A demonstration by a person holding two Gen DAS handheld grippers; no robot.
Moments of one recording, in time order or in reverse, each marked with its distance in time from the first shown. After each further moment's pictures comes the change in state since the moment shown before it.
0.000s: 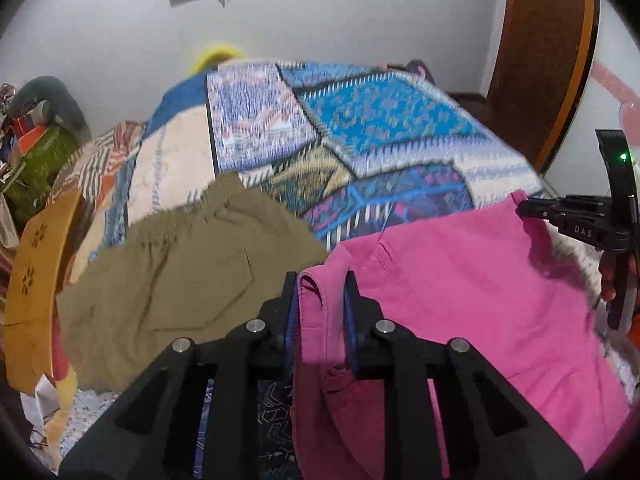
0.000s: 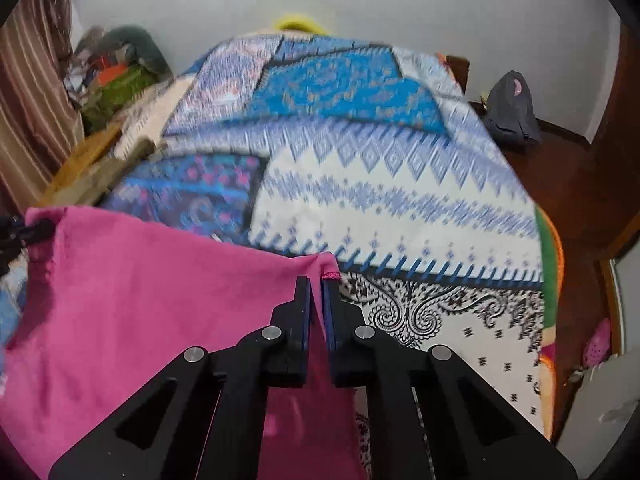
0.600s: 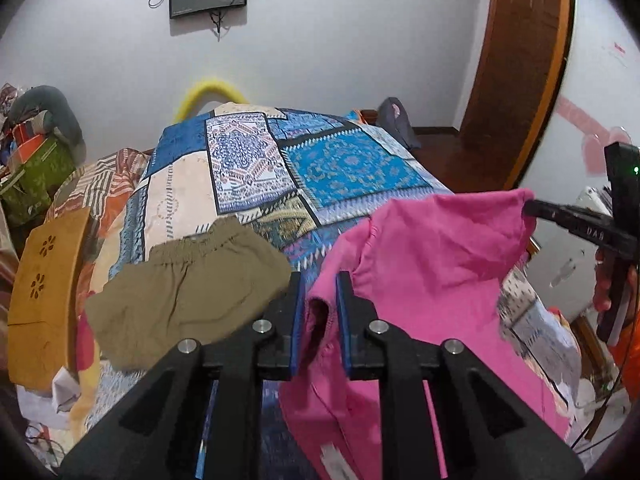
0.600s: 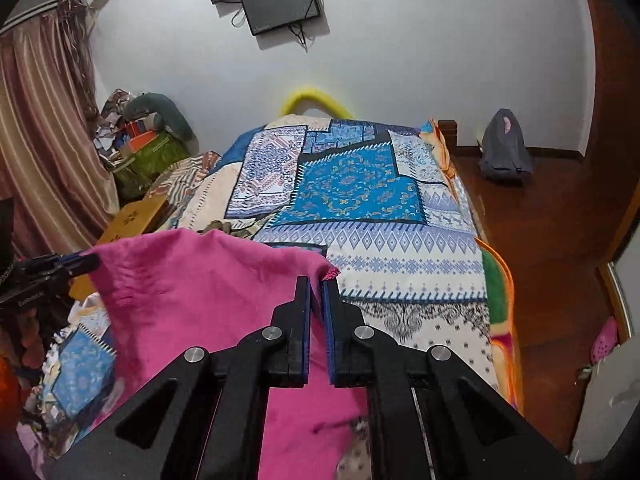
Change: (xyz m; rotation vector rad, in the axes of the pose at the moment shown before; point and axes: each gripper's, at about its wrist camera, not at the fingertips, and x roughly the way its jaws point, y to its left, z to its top) left arm -0.128 -0.008 0.009 -0.012 -0.078 -0.086; right arm -0.151 0.031 -0.001 0.034 -0.171 0.049
